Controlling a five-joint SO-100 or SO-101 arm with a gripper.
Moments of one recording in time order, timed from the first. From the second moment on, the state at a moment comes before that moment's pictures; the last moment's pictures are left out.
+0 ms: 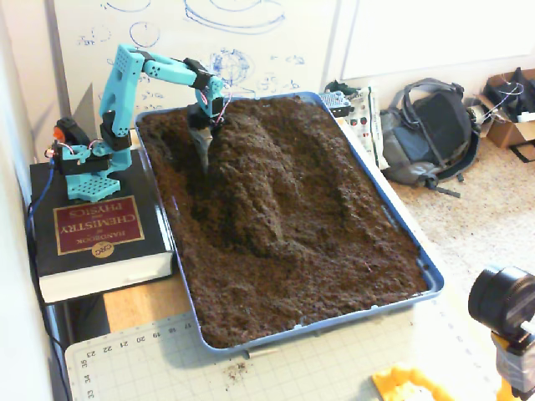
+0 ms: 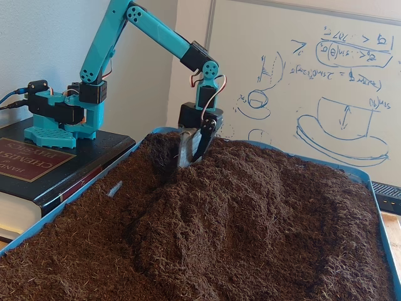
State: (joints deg) arm -17.0 70.8 100.7 55.5 15.4
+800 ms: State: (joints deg) arm -15.7 69.6 90.6 55.0 15.6
